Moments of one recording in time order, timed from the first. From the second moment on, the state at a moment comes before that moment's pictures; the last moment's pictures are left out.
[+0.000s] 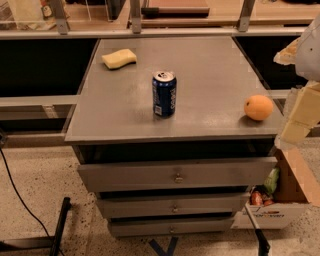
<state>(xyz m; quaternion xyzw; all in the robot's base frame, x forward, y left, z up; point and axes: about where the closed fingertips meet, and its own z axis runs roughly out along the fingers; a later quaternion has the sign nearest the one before) 0.438 -0.217 0.977 -0.60 0.78 -0.04 0.16</state>
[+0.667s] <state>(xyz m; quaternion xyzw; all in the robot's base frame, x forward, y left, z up) 0.452 -0.229 0.972 -0.60 0.78 -0.05 0.15</state>
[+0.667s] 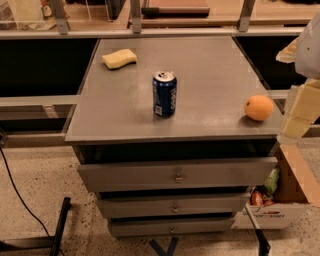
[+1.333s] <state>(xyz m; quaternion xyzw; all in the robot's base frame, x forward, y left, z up) 0.499 -0.252 0.968 -0.61 0.77 -0.10 0.14</state>
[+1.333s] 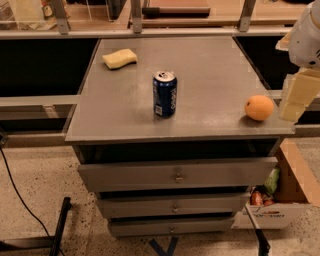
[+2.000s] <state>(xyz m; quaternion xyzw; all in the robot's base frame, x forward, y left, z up) 0.537 -0.267 0.929 -0.65 0.75 -0.08 0.13</state>
